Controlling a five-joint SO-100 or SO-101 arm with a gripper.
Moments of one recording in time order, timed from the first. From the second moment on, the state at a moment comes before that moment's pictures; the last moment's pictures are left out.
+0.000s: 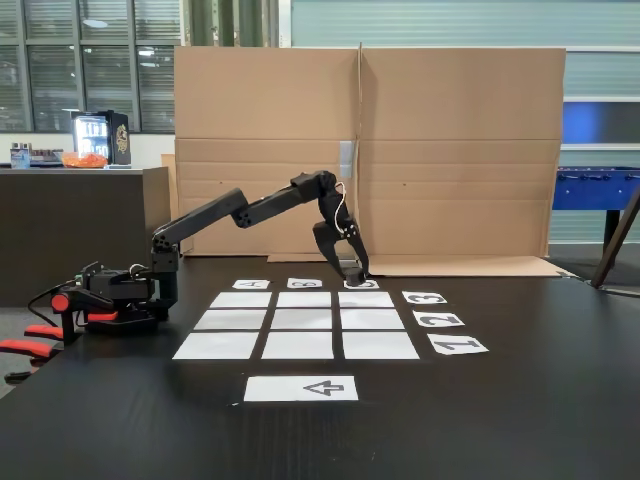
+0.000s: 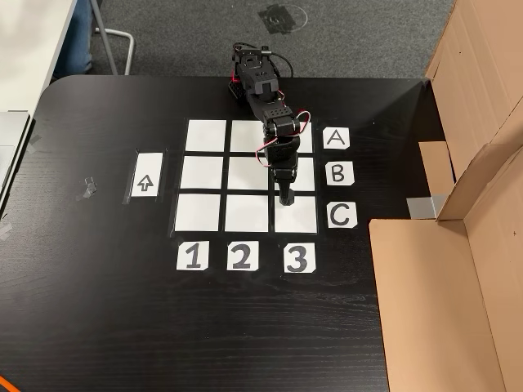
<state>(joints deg) -19.7 25.6 4.0 95.1 17.4</state>
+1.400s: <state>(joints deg) -21.1 28.0 8.3 93.0 13.7</state>
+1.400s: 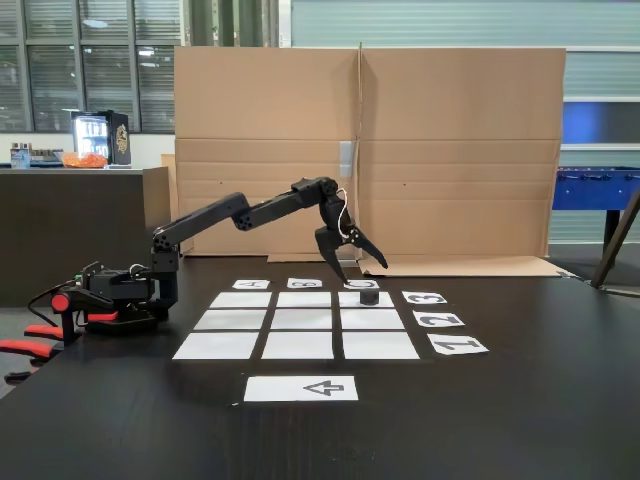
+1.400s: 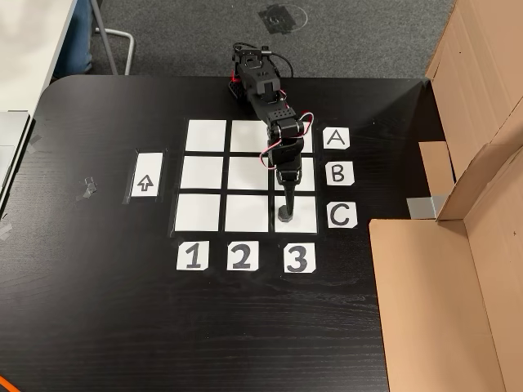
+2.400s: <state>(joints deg) 1.2 98.1 78.3 68.2 2.1</state>
